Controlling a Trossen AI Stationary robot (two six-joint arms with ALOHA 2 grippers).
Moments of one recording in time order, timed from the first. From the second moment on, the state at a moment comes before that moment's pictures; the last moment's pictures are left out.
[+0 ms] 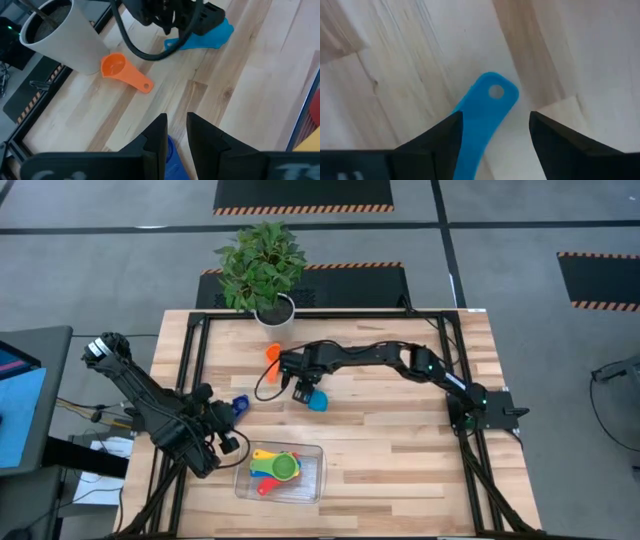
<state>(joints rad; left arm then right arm) -0.80 1.24 0.94 -1.31 -0.85 -1.22 -0.16 2.41 2.05 -0.91 0.13 0.20</state>
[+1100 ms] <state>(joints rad) -0.80 1.24 0.94 -1.31 -0.85 -1.20 -0.13 2.46 2.02 -0.75 0.08 0.30</state>
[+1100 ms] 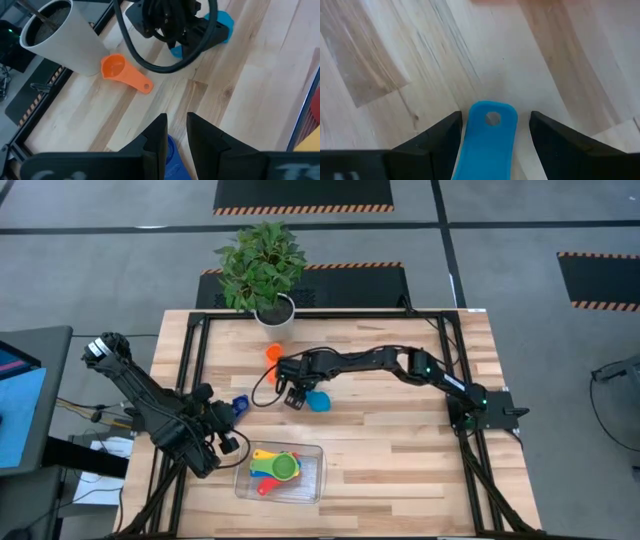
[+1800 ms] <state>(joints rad) -0.80 1.24 0.94 -1.31 -0.85 -1.21 -0.12 2.44 2.01 -0.74 0.09 0.29</state>
